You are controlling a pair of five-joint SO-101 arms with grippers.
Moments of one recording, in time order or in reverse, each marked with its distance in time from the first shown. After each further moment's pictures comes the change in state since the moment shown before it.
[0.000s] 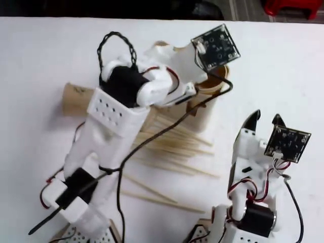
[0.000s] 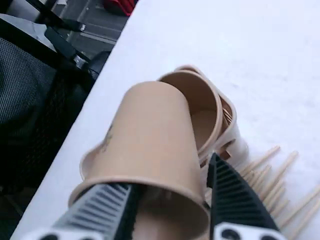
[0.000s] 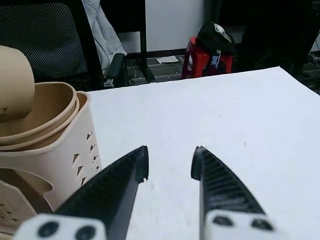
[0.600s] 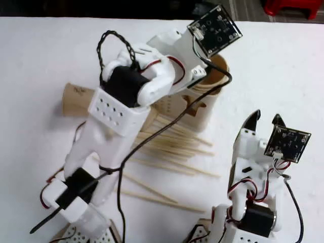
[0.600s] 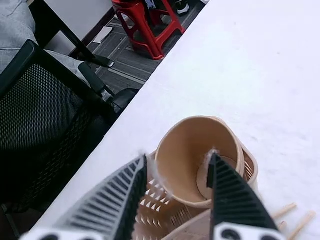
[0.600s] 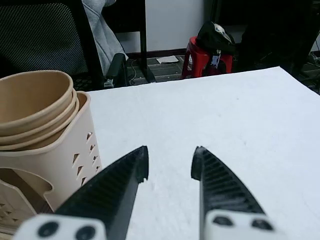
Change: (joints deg) left arm 0.0 0.0 0.4 -12.0 5.4; right arm 0.0 0.0 0.0 0.0 0.0
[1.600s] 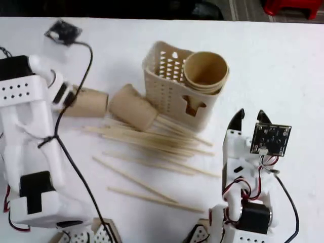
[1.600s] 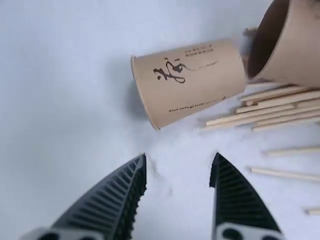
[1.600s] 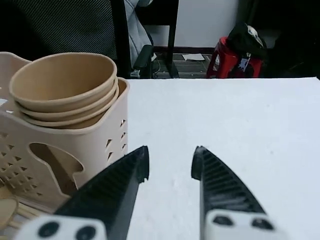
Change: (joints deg) left arm -49.8 -5.5 27.7 17.4 -9.8; right arm -7.0 -0.1 1.6 0.0 3.7
